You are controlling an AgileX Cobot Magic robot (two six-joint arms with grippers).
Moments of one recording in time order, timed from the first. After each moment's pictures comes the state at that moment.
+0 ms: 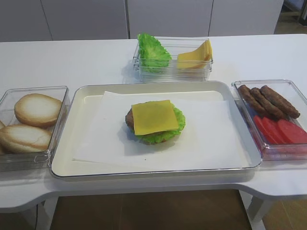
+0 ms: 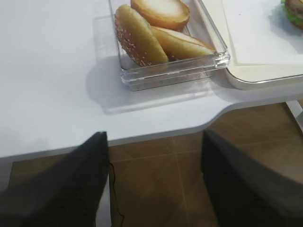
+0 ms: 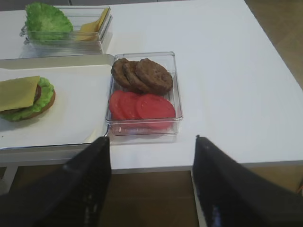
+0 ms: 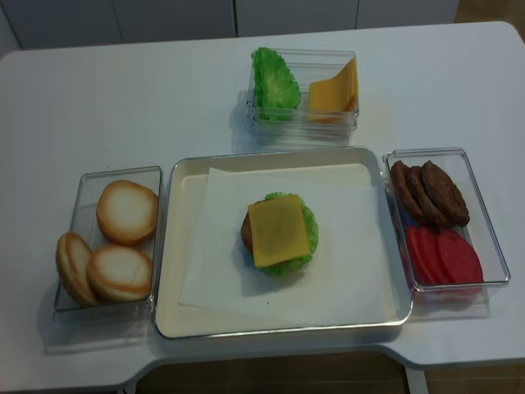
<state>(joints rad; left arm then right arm) -0.06 -0.02 -0.49 0.02 1.19 -0.05 0.01 0.09 -0.83 0.08 1.29 0.02</state>
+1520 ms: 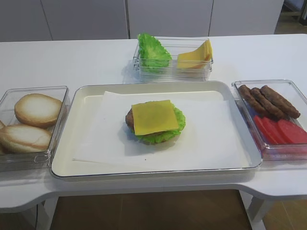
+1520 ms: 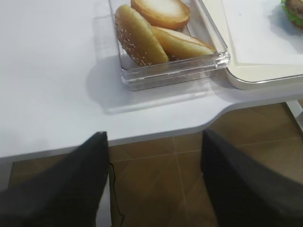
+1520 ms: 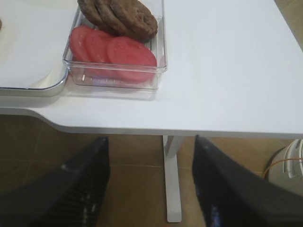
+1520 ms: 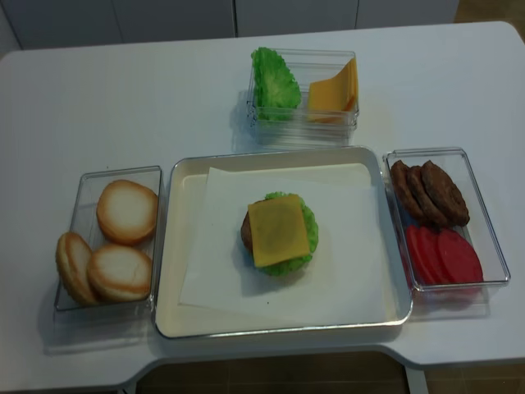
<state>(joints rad) -0.06 -0.02 -0.49 0.02 1.19 -0.05 0.01 -0.02 -0.49 0.02 1.18 -0.09</state>
